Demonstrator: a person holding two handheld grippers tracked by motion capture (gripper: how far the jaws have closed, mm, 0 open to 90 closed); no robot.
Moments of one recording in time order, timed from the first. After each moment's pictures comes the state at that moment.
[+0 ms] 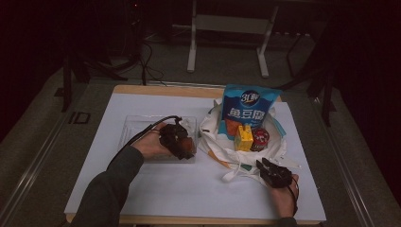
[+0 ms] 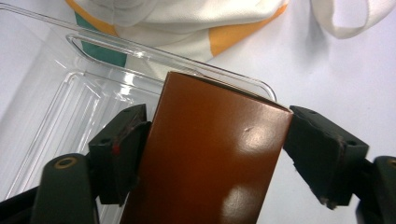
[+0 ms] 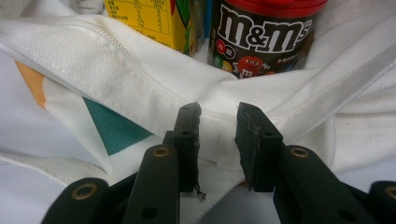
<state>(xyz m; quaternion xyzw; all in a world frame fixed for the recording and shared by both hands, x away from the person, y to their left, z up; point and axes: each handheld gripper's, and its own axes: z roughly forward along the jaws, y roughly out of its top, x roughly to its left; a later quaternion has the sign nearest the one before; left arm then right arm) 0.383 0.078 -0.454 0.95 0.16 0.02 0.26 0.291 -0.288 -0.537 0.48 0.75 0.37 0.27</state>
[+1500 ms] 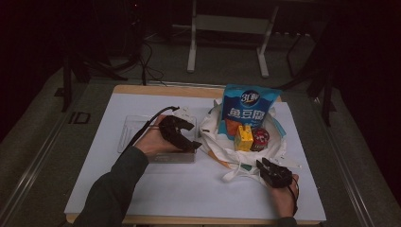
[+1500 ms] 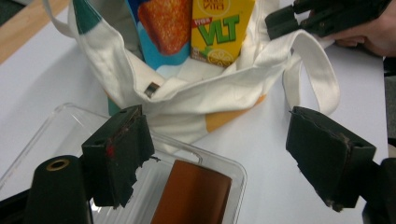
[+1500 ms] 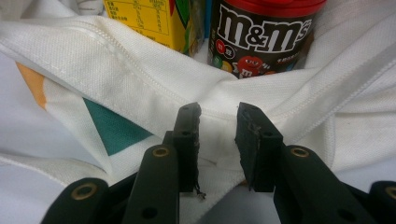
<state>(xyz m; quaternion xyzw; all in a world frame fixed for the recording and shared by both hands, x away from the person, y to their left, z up) 0.377 0.081 -0.414 0.90 0.18 0.05 0.39 0.292 -0.288 -0.537 0.48 0.75 0.37 0.27</state>
